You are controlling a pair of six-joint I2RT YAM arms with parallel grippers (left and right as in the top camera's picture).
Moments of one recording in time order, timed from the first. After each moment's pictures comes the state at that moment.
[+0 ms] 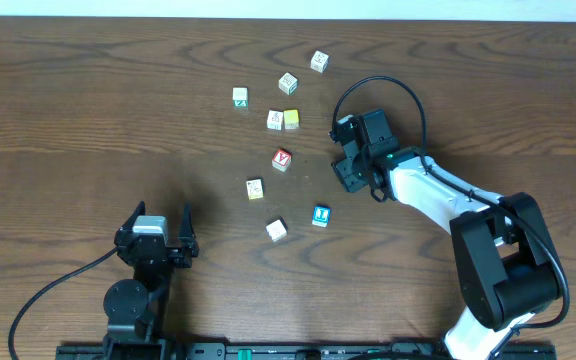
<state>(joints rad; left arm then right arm) -0.05 0.01 0.02 -0.11 0.01 -0.01 0.40 1.86 1.05 -0.27 0.00 -0.13</state>
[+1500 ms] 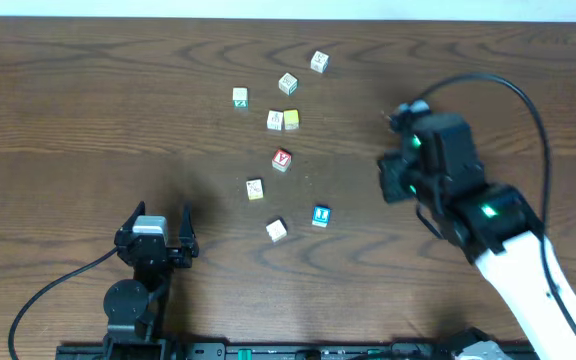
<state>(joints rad) -0.05 0.01 0.02 -0.11 0.01 -0.01 0.40 1.17 1.10 -0.80 0.05 0.22</state>
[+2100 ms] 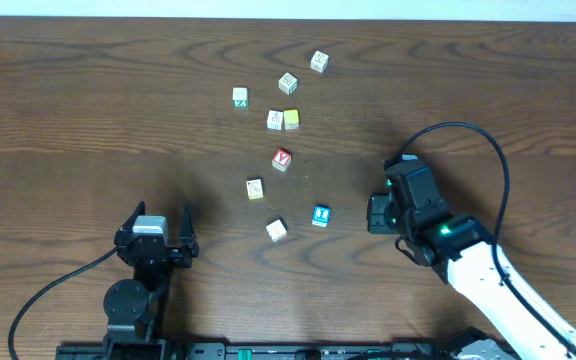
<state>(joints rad) -0.05 0.01 0.02 -0.11 0.01 -0.01 0.44 1.23 0.70 -0.49 0.04 0.46</state>
